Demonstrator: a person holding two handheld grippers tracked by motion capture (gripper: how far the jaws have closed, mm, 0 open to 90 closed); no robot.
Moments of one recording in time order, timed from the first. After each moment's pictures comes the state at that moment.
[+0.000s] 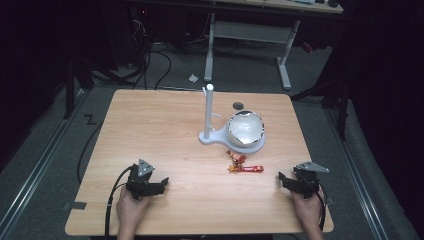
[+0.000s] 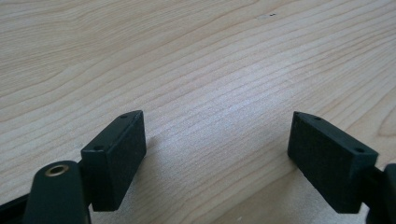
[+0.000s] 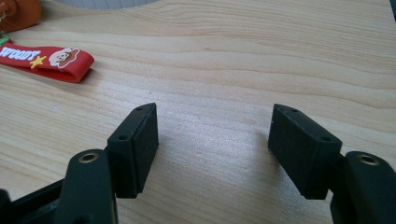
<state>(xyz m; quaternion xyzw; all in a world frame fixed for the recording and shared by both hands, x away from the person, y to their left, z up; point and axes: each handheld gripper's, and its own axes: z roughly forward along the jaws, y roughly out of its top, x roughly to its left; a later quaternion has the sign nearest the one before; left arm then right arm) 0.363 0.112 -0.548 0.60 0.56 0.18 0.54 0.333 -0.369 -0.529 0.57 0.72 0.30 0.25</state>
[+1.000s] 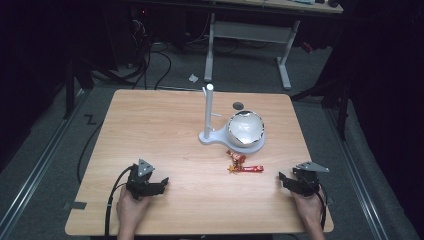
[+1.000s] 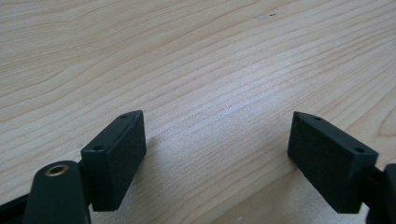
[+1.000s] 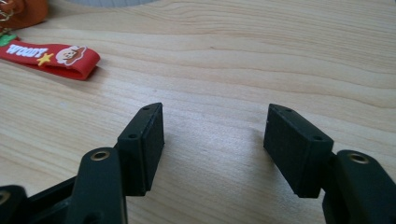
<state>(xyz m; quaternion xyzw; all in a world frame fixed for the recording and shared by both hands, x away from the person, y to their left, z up) 0.363 0.112 -0.548 0.60 0.56 0.18 0.54 0.332 -0.369 -0.528 0.57 0.73 0.30 0.24</state>
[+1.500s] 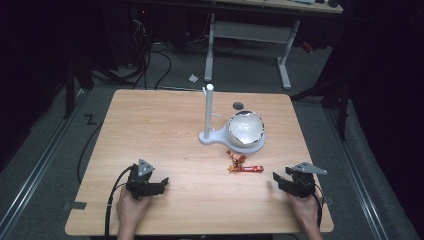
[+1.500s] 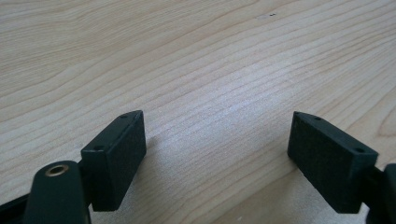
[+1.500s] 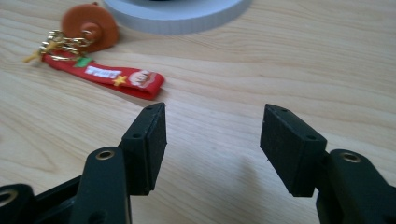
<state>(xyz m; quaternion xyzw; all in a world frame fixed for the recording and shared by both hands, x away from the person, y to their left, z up) 0.363 0.112 -0.548 0.60 0.56 0.18 0.54 0.323 -0.348 -0.515 0.53 0.73 0.34 0.24</state>
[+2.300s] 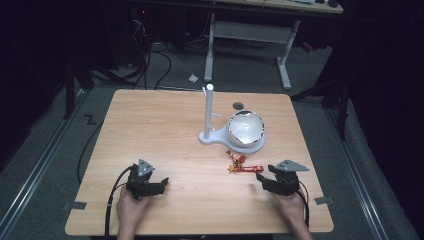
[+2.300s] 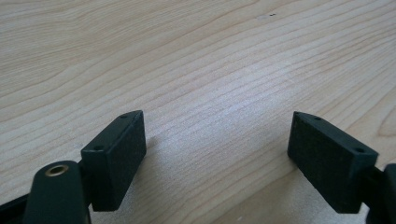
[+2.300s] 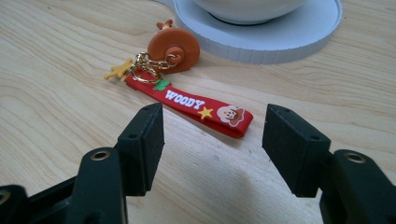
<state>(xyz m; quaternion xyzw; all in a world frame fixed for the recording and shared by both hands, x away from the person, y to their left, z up) 0.363 0.112 -0.548 0.60 0.56 0.18 0.54 0.332 -0.302 -0.510 0.47 0.77 0.37 0.22</state>
